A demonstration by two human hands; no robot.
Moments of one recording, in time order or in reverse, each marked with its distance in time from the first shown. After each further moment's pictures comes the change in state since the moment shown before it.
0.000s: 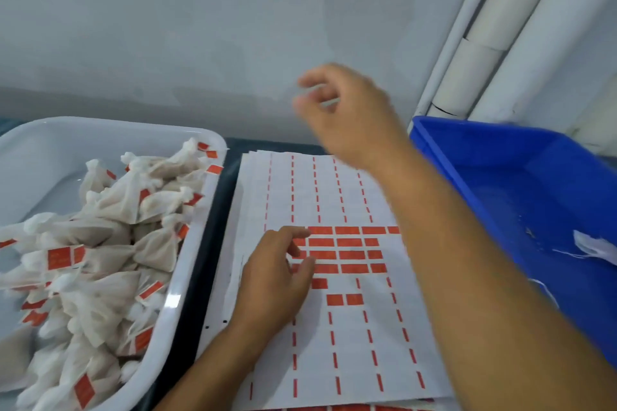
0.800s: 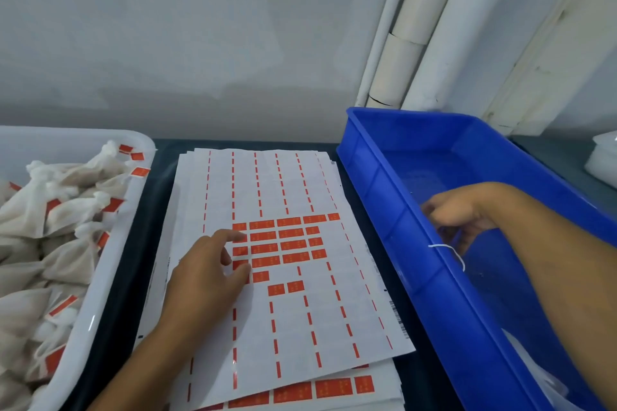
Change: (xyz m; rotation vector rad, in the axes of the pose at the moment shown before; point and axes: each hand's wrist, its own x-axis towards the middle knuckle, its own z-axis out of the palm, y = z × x) left_hand 0.004 -0.015 -0.001 0.185 -0.028 -0.030; right_hand -0.092 0.219 -0.156 -0.259 -0.845 1.022
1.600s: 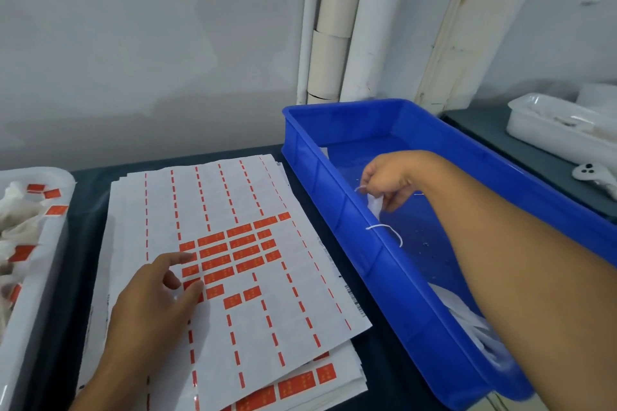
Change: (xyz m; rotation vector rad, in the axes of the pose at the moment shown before) left_hand 0.004 0.004 0.001 0.018 -0.038 -0.041; right_hand -0.018 -0.013 -0.005 0.123 0.336 -0.045
